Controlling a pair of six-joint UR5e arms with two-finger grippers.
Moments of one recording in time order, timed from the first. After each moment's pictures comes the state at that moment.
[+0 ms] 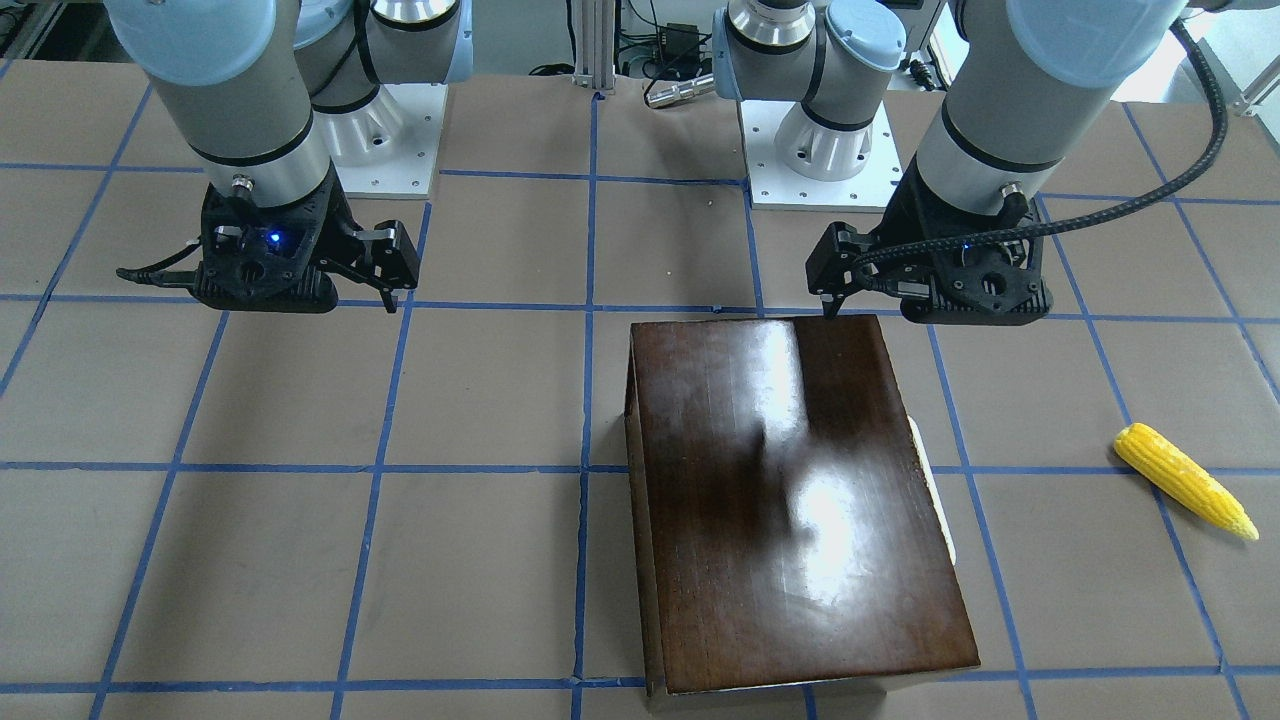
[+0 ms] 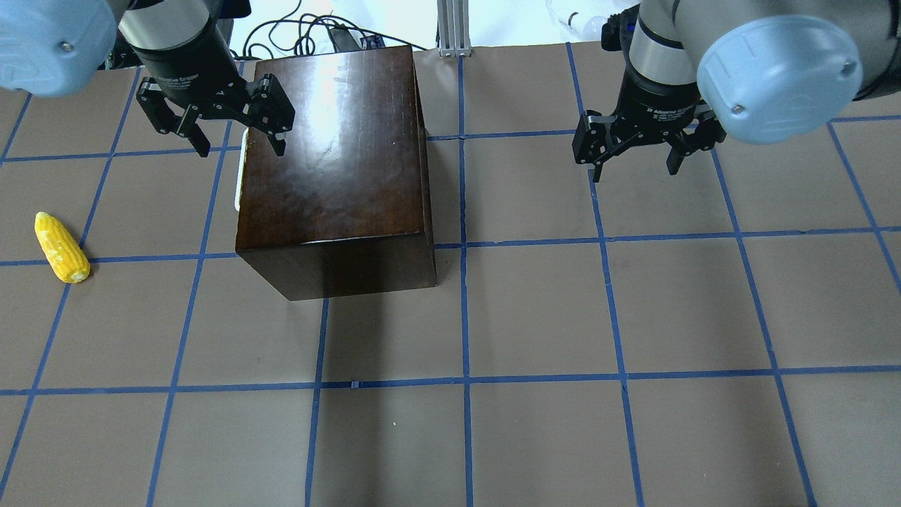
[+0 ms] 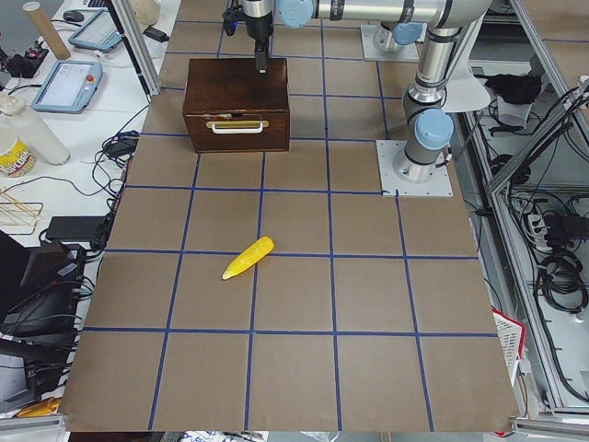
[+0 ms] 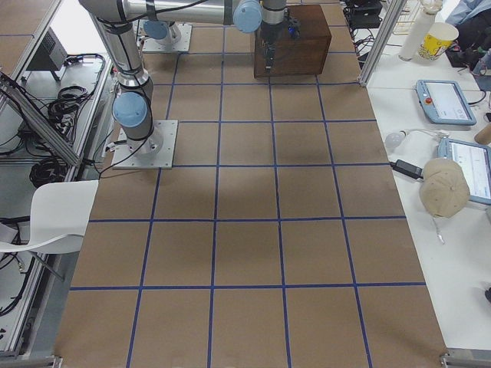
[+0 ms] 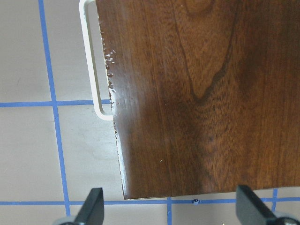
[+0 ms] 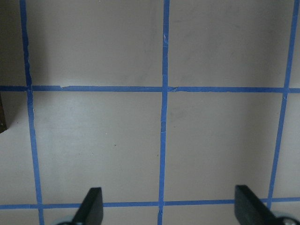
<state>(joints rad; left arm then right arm) -1.57 -1.71 -1.43 -1.64 1.60 0.02 1.65 -1.48 1.58 -1.62 -1.63 0.06</state>
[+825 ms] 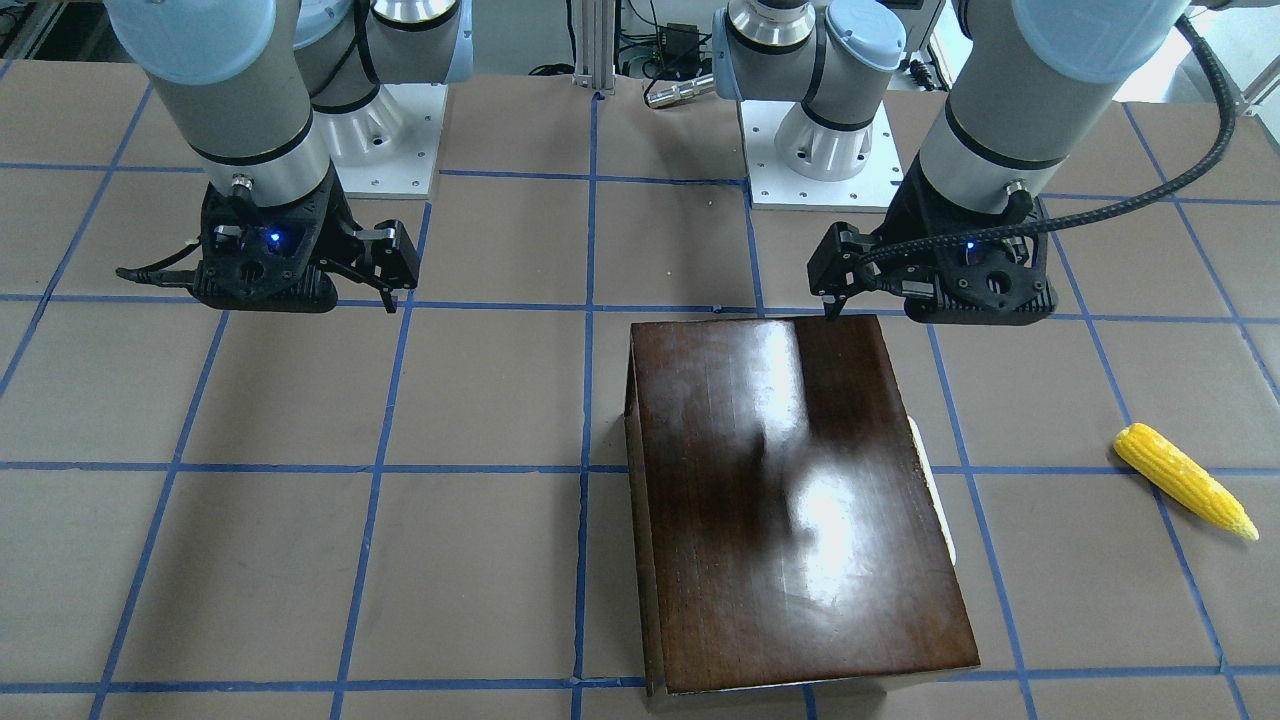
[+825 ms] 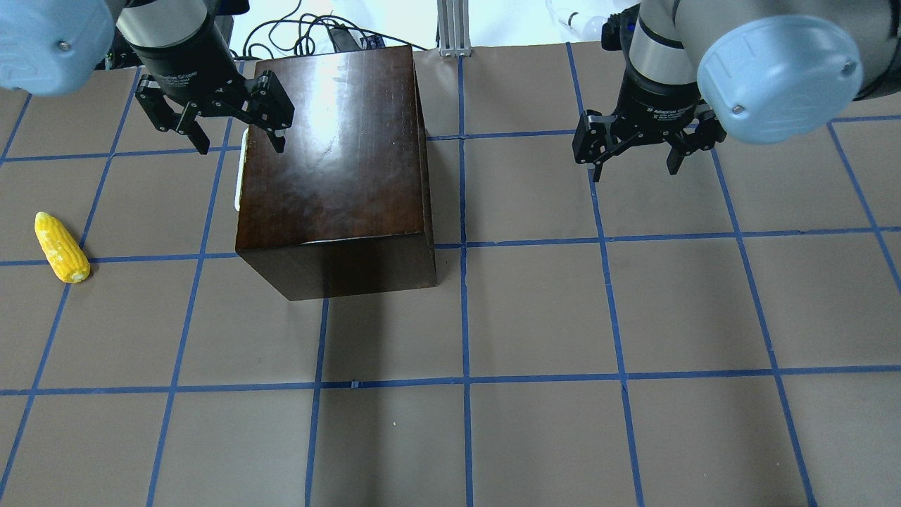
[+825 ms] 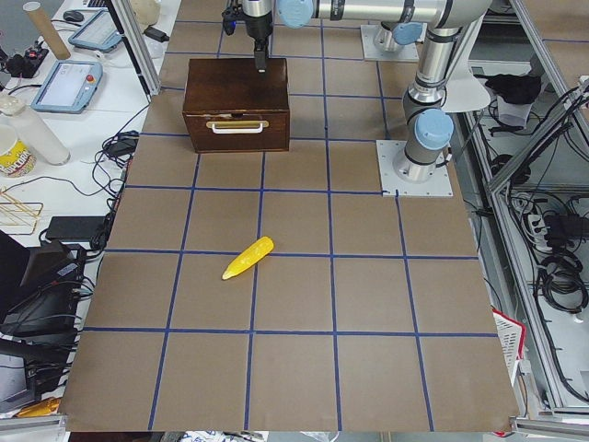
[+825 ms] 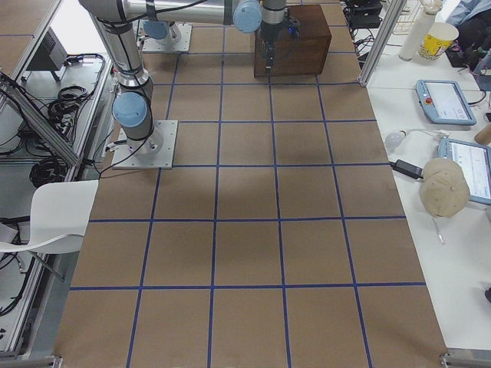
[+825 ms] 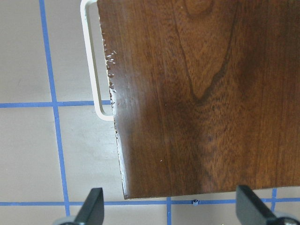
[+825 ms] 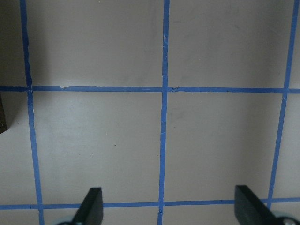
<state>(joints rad) -1.56 -1.71 -1.42 -1.63 1.60 0.02 1.65 -1.48 1.58 -1.63 -1.63 0.06</state>
